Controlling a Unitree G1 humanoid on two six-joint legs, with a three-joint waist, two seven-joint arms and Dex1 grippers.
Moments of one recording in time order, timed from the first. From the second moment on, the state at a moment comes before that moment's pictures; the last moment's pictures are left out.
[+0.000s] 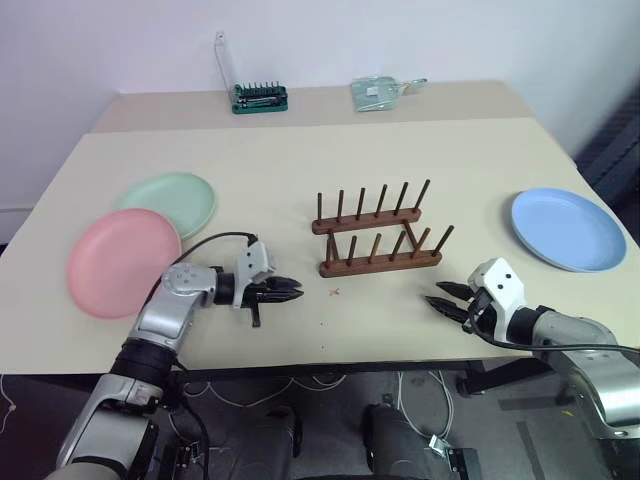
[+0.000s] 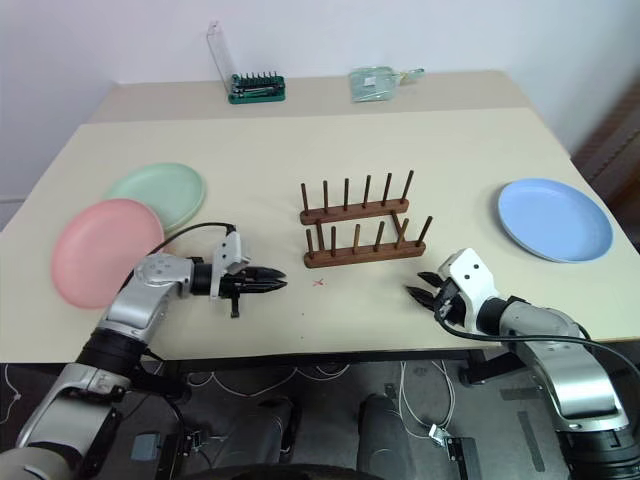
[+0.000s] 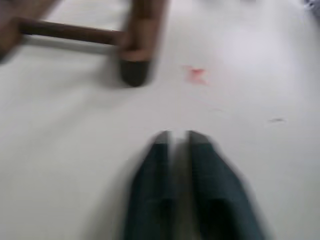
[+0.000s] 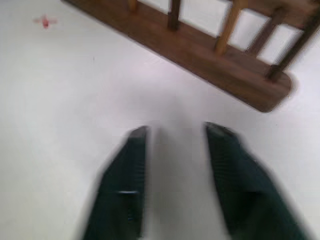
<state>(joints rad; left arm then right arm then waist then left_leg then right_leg) -0.42 0.48 -0.22 0.18 -0.18 0.21 -1.19 0.02 -0.73 -0.10 -0.30 0.32 0.48 0.75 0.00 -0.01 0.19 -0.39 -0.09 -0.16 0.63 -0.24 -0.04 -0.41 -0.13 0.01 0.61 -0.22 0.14</state>
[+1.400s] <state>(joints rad) -0.53 0.37 -0.02 0.19 -0.20 0.18 -0.65 -0.28 -0.69 0.04 0.02 0.00 0.23 0.68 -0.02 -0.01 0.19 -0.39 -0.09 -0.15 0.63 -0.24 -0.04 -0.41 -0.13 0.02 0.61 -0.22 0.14</state>
